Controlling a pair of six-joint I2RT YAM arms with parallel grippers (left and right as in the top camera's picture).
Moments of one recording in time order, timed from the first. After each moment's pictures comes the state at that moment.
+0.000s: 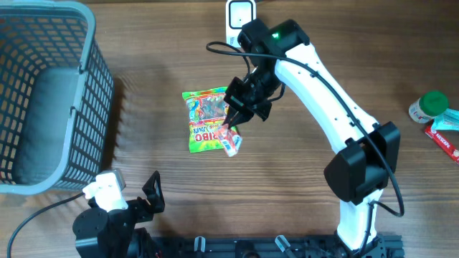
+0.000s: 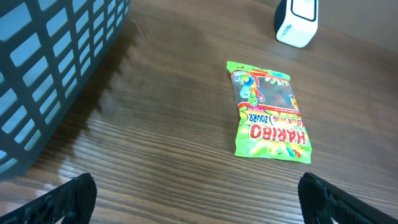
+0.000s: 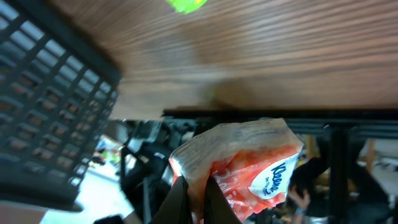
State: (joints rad) left arm 0.14 0.01 0.50 -1.03 0.17 -0.24; right arm 0.53 2.07 2.00 -1.57 -0.74 0.94
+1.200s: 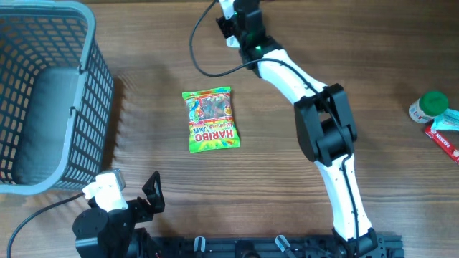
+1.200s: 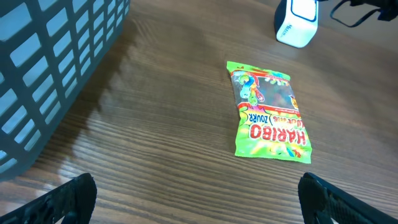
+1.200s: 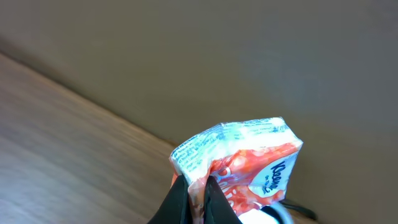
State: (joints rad) left arm 0.14 0.01 0.50 -1.03 0.17 -0.24; right arm 0.45 2.48 1.98 0.19 0.11 -0.24
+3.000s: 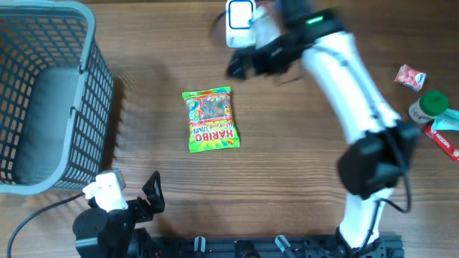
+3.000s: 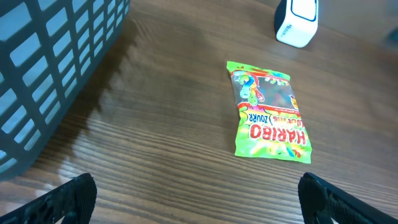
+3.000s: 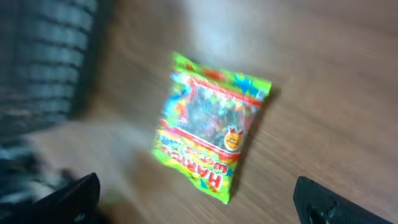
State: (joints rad) left arm 0.14 0.01 0.50 -1.03 0.17 -0.24; right arm 0.42 2.06 1.97 -1.13 -0.46 0.08
